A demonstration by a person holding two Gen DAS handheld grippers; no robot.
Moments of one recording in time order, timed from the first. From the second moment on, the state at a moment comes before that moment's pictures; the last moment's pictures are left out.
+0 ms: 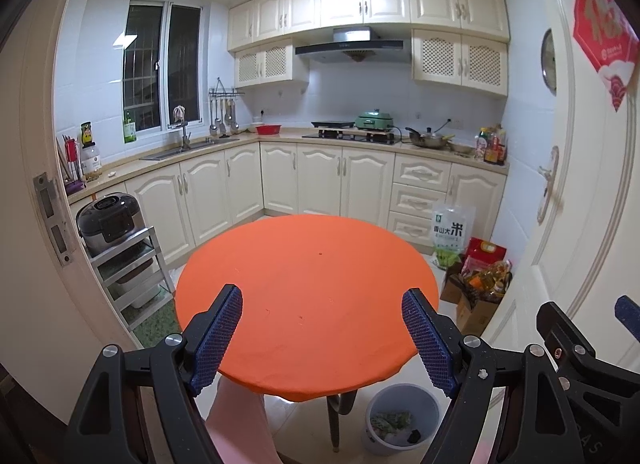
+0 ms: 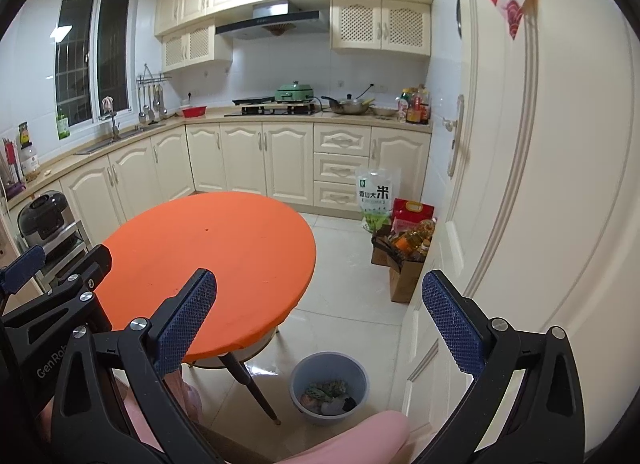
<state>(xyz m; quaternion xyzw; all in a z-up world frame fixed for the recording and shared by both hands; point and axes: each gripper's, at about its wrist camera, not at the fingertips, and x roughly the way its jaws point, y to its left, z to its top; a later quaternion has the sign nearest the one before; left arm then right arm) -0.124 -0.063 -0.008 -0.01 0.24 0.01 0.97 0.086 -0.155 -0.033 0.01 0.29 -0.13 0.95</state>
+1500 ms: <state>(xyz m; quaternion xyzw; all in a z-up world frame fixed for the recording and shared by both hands) -0.115 -0.055 -0.009 0.00 0.25 0.00 0.97 0.089 -0.154 -0.037 0.01 0.30 -0.15 0.94</state>
